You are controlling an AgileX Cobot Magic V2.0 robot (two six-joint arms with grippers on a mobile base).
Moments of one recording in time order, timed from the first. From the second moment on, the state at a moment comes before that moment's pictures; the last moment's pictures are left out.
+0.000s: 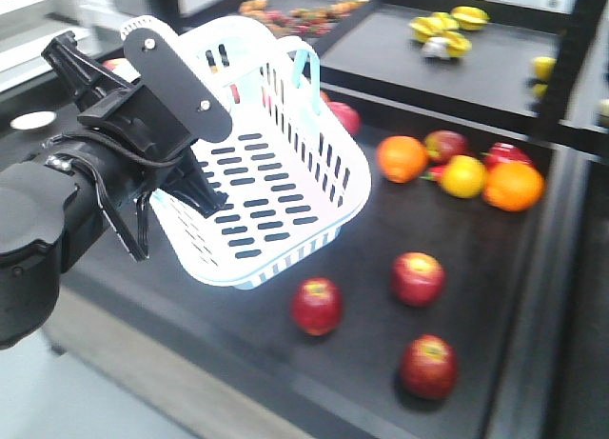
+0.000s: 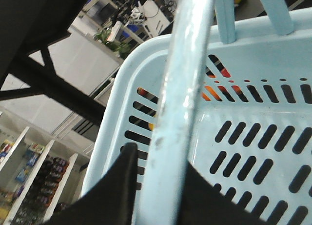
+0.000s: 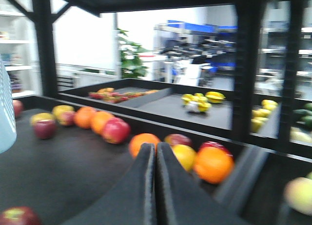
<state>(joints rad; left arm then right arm) -0.77 1.35 -1.01 -1.40 -0.55 2.09 0.03 -0.01 0.03 -0.03 -0.04 0.00</state>
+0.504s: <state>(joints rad) -0.77 1.35 -1.01 -1.40 -0.56 2.09 0.03 -0.01 0.03 -0.03 -0.04 0.00</state>
